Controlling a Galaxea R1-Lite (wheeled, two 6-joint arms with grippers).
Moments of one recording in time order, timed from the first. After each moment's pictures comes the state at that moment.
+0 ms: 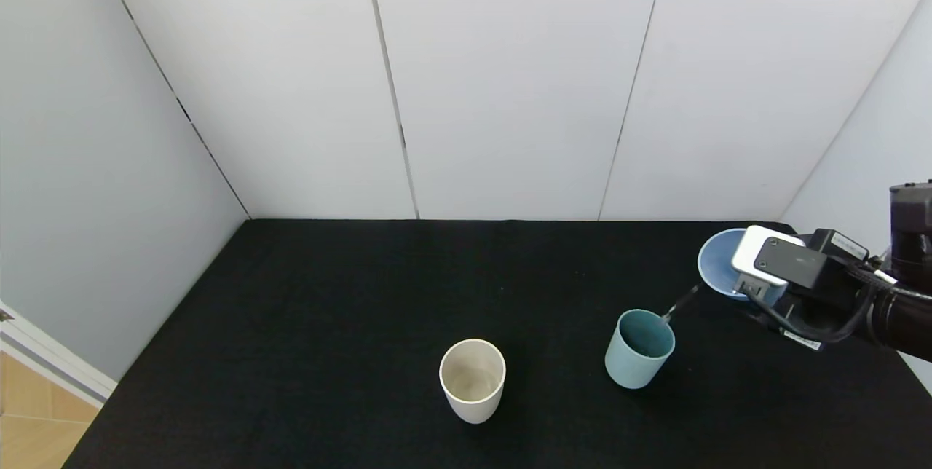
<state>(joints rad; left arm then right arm) 0.00 0.00 0.00 0.01 0.00 0.00 0.21 1.52 -0.72 -0.34 -0.11 -0.98</state>
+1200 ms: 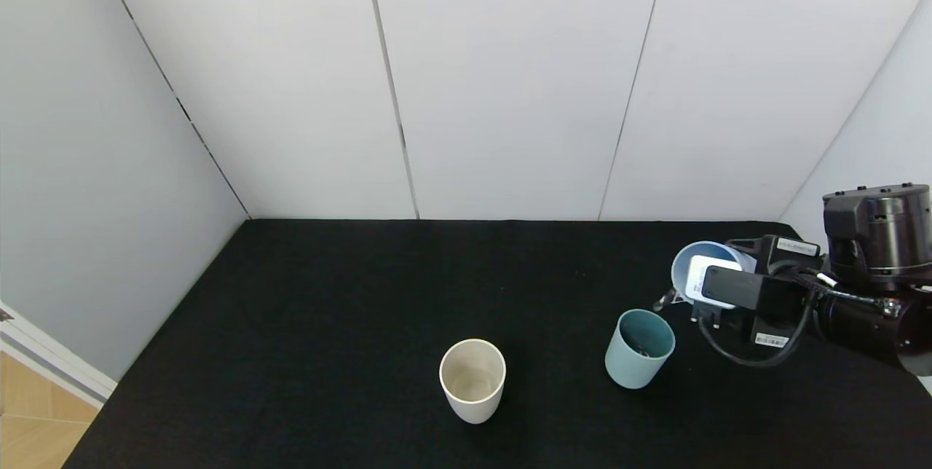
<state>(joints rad) 0.00 0.00 0.00 0.01 0.00 0.00 0.30 1.61 -0.76 -0.34 -0.23 -1.19</state>
